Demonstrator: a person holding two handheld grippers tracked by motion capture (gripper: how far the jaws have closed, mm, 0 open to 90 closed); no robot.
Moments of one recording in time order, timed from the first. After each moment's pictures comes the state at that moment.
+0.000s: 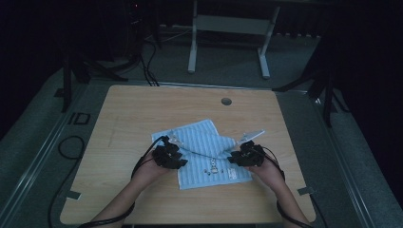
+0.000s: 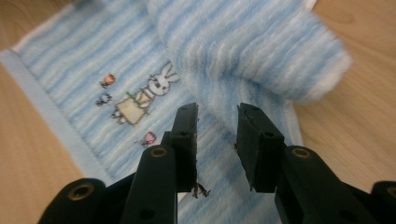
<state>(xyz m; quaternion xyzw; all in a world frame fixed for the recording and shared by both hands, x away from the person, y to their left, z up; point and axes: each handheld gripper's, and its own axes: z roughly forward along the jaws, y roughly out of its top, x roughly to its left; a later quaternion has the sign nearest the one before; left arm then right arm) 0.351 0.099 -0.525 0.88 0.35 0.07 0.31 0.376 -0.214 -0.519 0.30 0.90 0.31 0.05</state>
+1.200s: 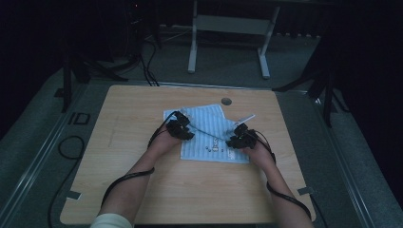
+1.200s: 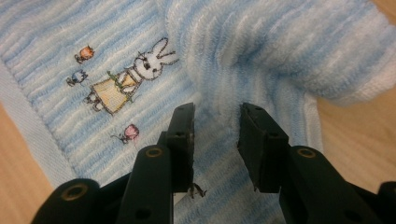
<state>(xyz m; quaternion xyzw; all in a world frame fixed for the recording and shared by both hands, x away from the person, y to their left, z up) 0.467 0.075 -0.539 0.89 0.35 0.10 0.29 0.449 -0.204 -0.534 0.34 0.90 0.27 0.09</state>
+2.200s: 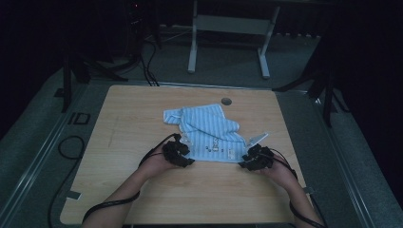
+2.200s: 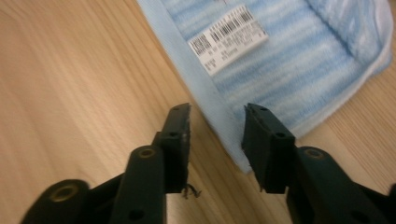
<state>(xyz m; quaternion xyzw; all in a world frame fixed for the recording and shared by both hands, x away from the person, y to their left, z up) 0.378 0.077 -0.540 0.92 0.25 0.07 0.30 0.377 -0.246 -0.529 0.26 0.93 0.24 0.07</state>
